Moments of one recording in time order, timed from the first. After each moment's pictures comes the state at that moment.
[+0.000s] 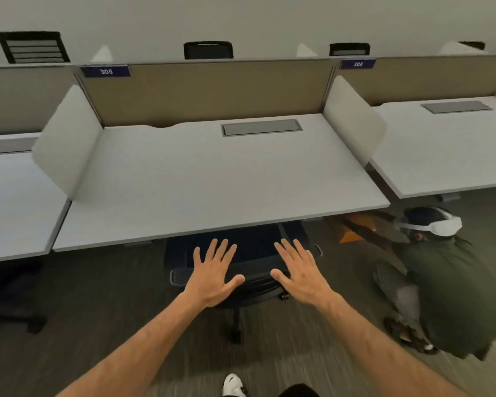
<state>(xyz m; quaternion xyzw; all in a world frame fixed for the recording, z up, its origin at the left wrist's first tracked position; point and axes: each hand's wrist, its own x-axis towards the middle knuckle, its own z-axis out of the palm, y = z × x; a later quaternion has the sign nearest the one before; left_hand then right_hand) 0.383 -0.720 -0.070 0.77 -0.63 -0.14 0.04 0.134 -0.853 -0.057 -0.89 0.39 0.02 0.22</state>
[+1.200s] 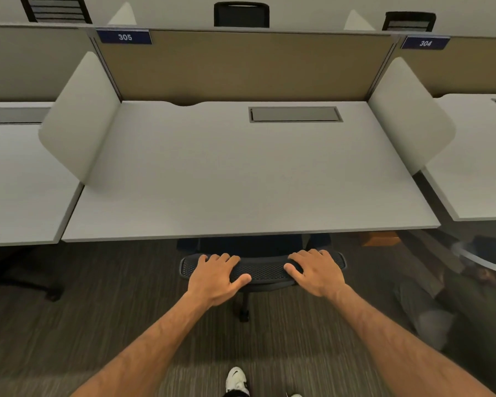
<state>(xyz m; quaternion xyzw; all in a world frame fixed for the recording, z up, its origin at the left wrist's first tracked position) 0.457 -0.779 -0.104 0.80 -0.58 -0.16 0.03 0.218 -0.966 -0.089 -0.93 0.33 0.11 0.10</state>
